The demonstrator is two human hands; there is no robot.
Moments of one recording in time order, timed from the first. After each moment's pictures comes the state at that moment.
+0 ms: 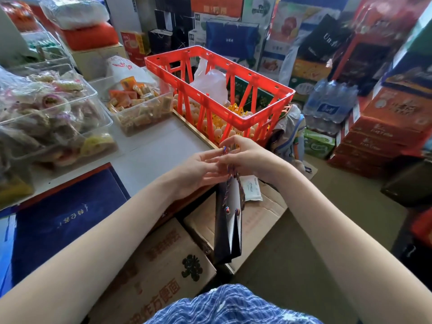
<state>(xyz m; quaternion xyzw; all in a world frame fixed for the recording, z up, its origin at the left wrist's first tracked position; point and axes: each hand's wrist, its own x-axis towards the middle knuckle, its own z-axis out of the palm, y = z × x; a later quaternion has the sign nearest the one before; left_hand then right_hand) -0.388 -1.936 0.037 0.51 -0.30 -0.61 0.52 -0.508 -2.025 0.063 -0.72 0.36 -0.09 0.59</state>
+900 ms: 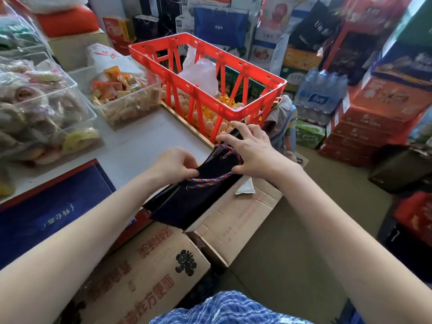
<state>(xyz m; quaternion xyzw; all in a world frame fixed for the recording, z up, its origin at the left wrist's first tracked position) -0.357 -1.943 0.023 0.77 -0.55 -0.24 0.20 -0.526 -2.046 0.049 -0.94 0.32 0.03 0.07</state>
